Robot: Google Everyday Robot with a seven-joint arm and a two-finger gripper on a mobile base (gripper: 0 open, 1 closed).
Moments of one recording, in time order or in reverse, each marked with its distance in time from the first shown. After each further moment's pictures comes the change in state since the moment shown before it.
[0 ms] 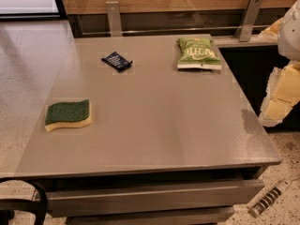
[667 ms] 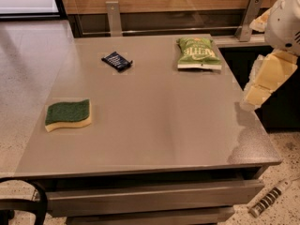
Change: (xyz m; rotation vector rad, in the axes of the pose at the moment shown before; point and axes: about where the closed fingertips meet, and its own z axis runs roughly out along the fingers) arm -0.024 -0.024 0.005 0.060 -0.073 0.037
